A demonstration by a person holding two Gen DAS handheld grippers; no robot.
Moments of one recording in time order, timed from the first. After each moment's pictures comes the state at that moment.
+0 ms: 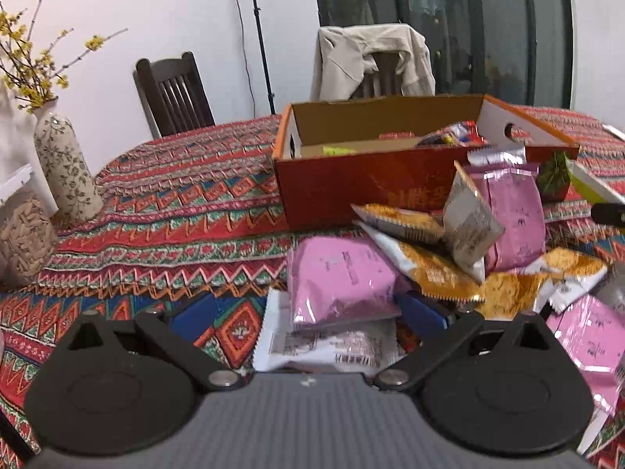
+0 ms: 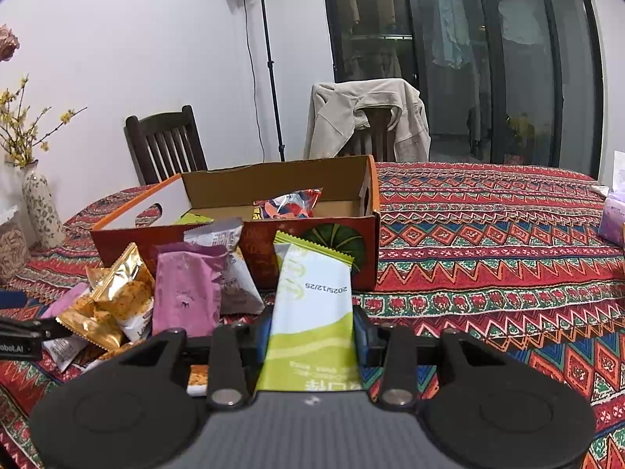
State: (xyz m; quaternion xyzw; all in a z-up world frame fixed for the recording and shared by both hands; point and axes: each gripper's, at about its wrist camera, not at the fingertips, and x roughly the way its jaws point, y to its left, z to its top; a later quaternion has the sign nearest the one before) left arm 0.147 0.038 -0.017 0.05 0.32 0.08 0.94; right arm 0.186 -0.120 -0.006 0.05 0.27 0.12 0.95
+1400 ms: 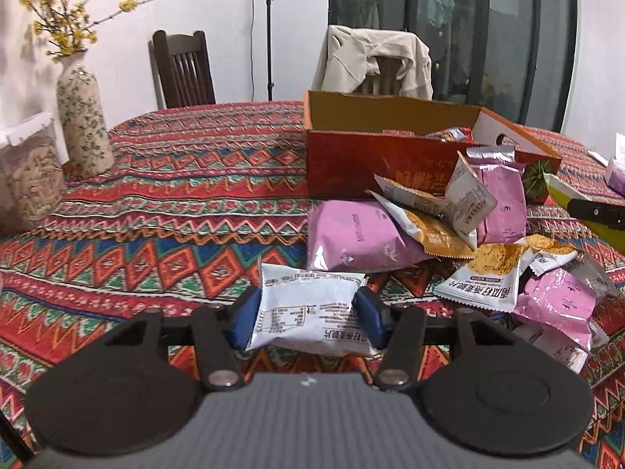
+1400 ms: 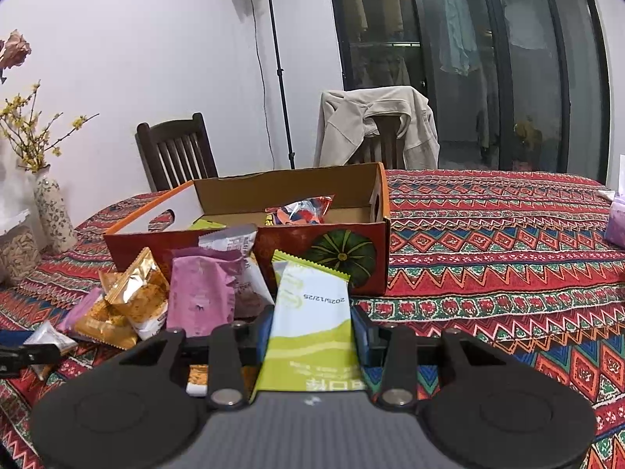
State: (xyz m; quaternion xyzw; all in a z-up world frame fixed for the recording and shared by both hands) left arm 0.095 0.074 -0.013 -0.02 0.32 0.06 0.95; right arm 0.182 -0.118 -0.005 0.05 0.26 0.14 0.95
